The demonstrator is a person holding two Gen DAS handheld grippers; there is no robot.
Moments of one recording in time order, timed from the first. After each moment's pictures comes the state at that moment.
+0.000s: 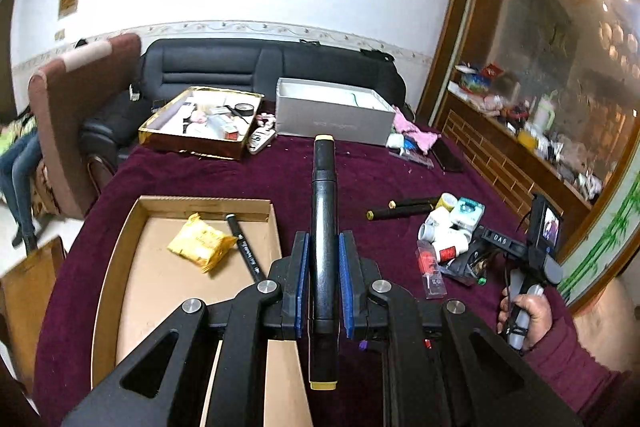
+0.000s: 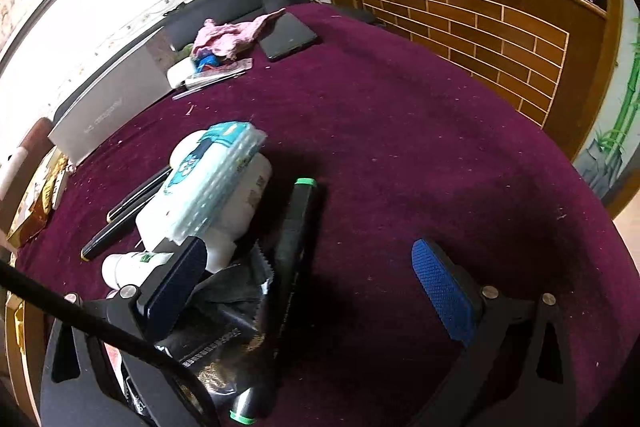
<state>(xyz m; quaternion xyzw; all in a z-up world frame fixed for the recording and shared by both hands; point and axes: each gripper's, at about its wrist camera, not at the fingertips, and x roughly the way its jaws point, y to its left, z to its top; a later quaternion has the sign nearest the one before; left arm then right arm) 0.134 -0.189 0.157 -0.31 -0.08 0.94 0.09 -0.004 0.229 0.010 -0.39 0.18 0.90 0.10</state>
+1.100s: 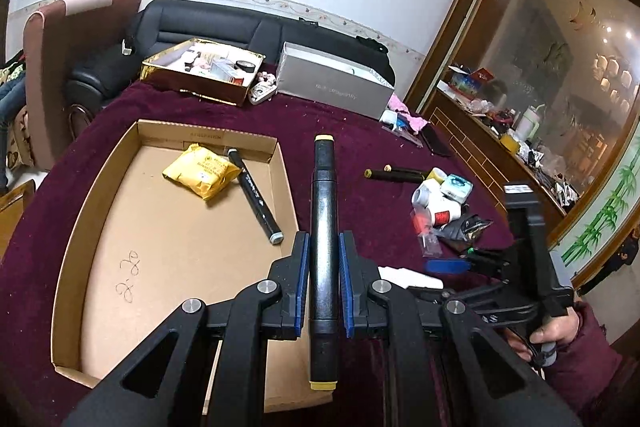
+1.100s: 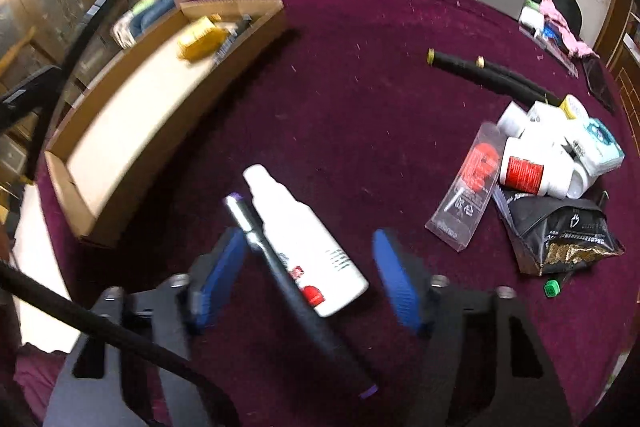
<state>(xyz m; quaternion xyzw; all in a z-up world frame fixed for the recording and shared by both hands) 0.162 -0.222 0.095 -0.34 -0.14 0.92 0.13 0.093 0.006 0.020 -0.51 -0.12 0.80 -0.29</state>
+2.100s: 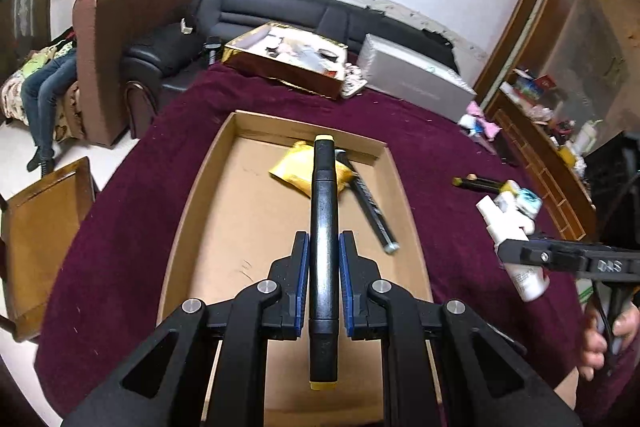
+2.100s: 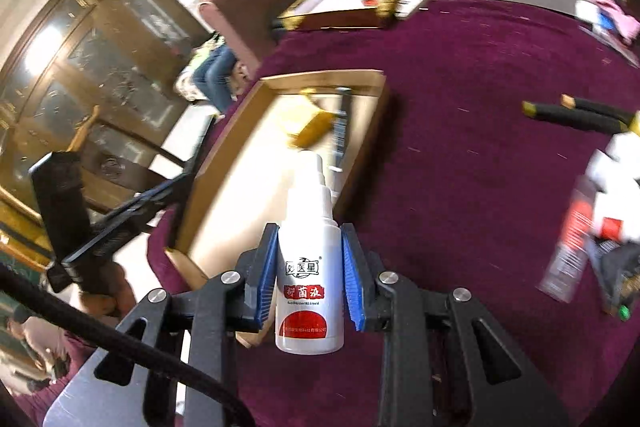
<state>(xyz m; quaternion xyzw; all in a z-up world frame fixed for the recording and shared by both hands) 0.129 -0.305 0.086 -0.39 -0.14 0.91 0.02 0.063 -0.055 0.084 -0.51 0.06 0.76 -0.40</state>
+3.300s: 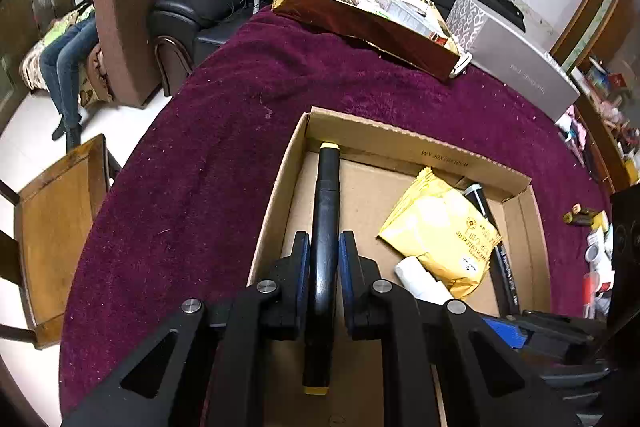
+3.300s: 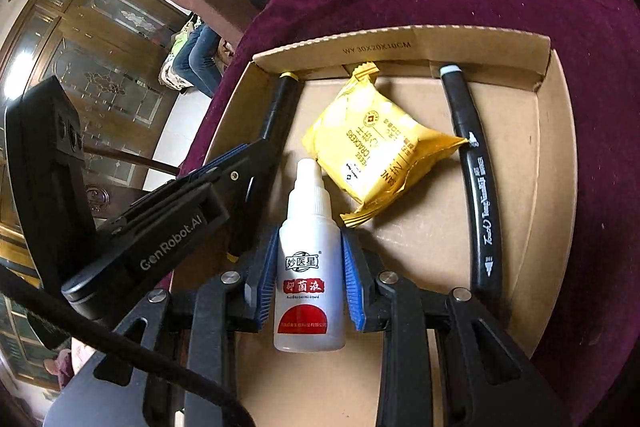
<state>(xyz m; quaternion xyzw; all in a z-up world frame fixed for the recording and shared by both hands) 0.014 -0.362 0.019 -0.48 -0.15 0.86 -0.05 -0.005 -0.206 0.007 -0.58 0.08 0.72 -0.37</state>
